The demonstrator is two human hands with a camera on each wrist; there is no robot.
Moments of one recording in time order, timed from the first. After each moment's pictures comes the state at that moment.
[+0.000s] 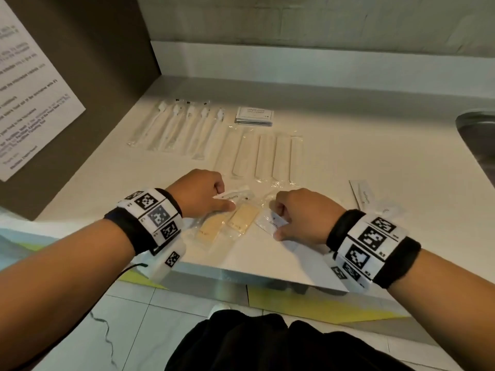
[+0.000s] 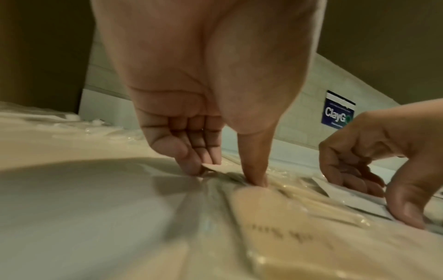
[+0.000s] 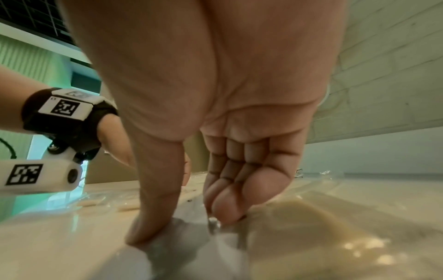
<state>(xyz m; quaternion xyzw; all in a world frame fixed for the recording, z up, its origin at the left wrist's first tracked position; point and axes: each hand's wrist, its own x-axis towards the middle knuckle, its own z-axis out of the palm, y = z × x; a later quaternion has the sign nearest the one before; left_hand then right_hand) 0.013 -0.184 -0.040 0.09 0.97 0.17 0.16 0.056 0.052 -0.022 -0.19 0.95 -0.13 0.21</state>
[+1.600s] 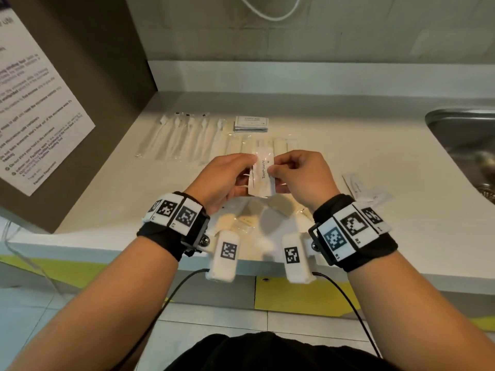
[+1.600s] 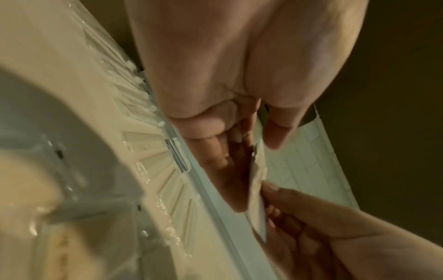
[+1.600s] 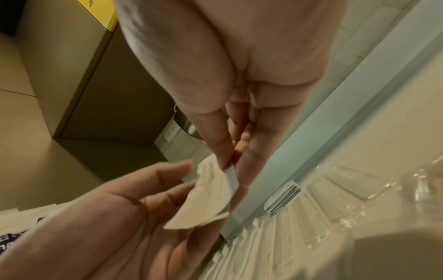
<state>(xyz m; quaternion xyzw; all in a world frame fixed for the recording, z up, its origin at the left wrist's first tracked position) 0.049 -0.151 0.013 0.02 0.69 0.71 0.18 0.068 0.008 0.016 0.08 0.79 -0.61 -0.02</state>
